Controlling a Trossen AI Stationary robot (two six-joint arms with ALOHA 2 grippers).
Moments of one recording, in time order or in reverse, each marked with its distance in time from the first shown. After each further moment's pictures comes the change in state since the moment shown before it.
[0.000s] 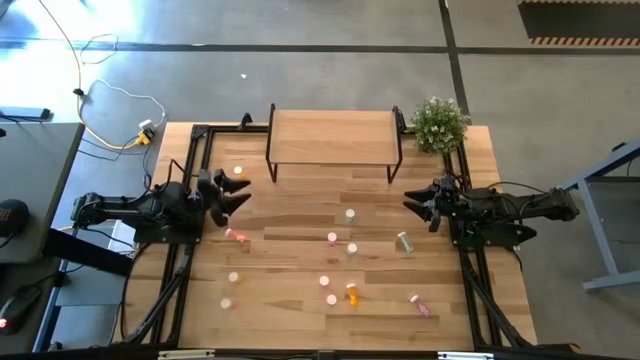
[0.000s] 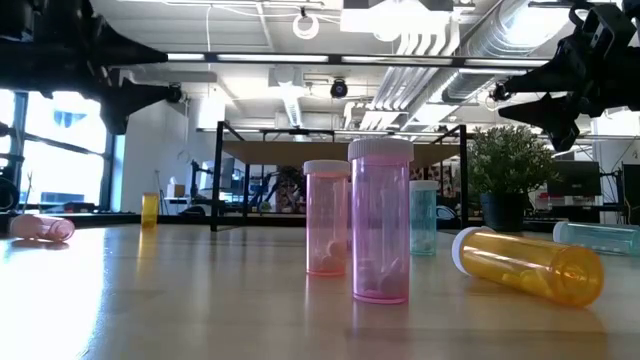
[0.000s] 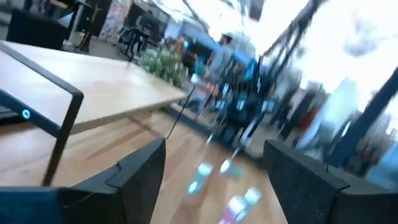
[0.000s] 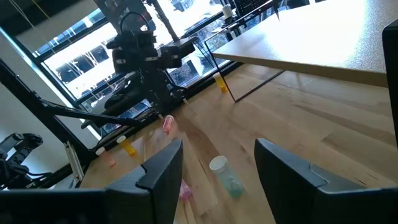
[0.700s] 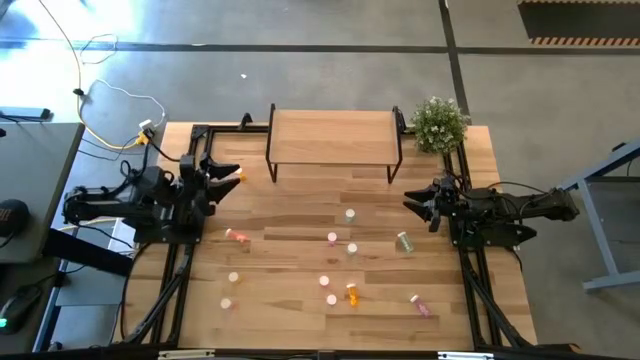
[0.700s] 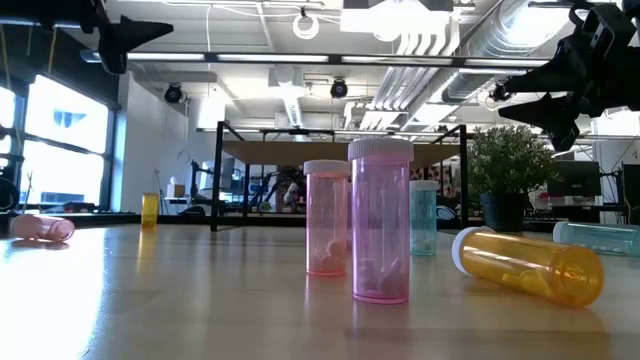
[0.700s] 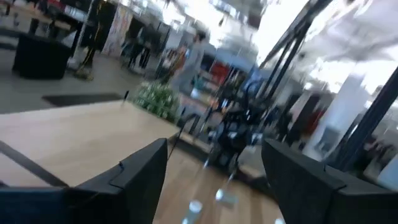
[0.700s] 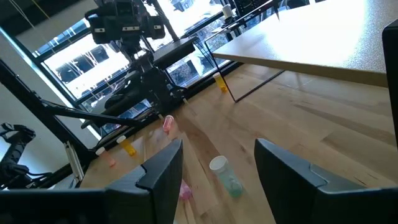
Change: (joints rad) left arm 0.000 0.176 0.359 -0.198 -0.011 0.088; right arm 0.000 0.000 0.000 0.000 0.000 0.000
